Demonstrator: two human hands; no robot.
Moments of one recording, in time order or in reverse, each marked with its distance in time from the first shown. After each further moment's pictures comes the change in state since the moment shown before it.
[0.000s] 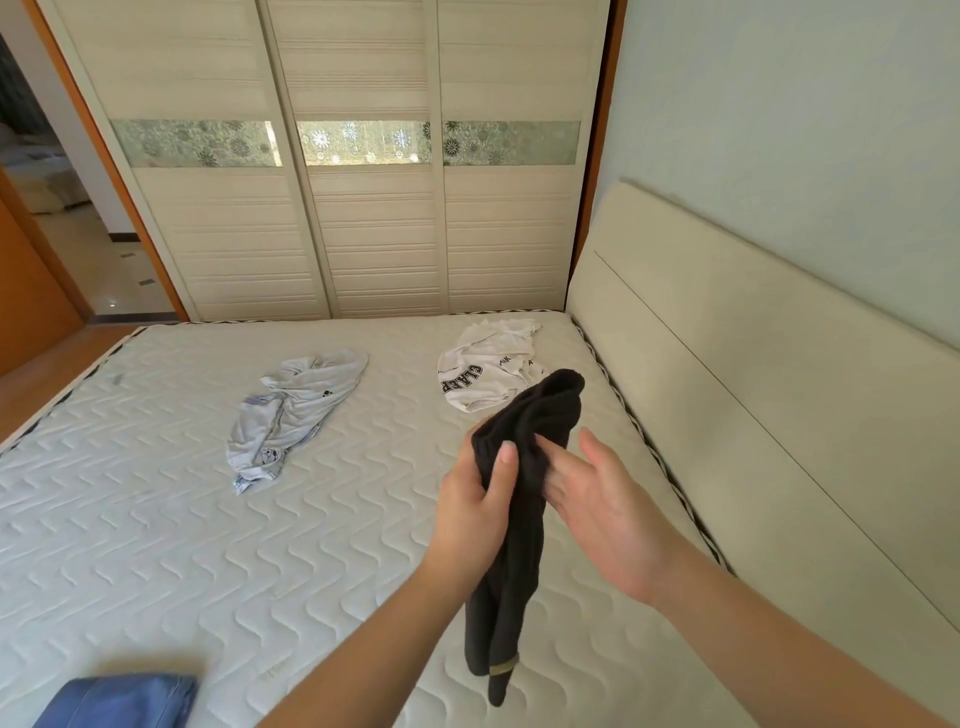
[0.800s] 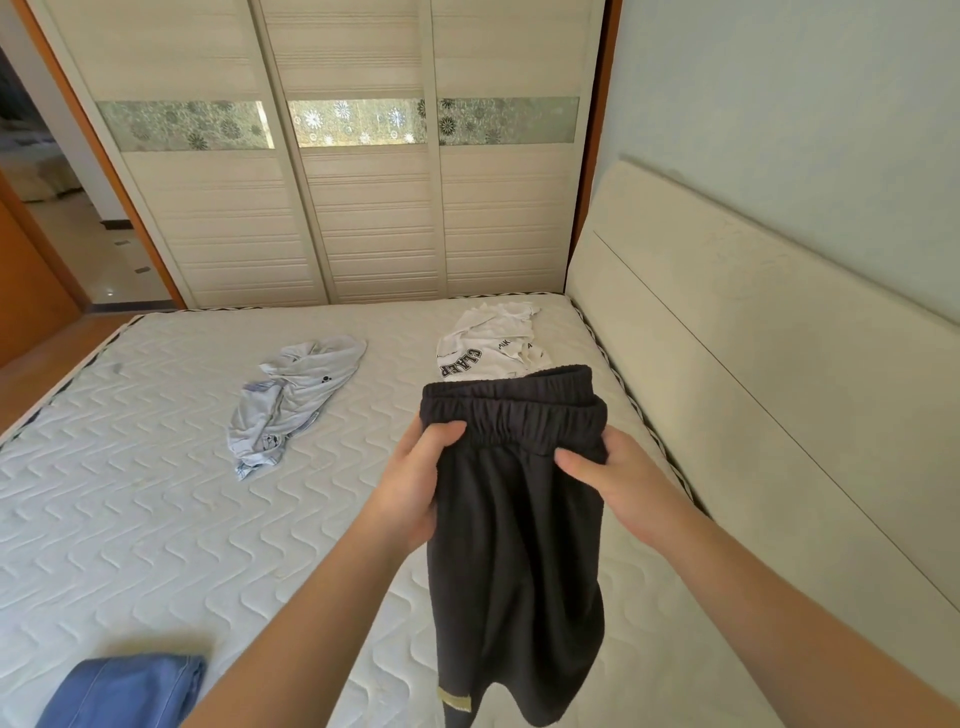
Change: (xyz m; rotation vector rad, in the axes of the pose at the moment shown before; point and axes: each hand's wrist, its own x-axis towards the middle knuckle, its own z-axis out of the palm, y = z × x) left_hand 0.018 0.004 -0.041 -0.755 -0.140 -0.442; right_hand 0.017 0.021 -0.055 -0.439 0.221 -0.102
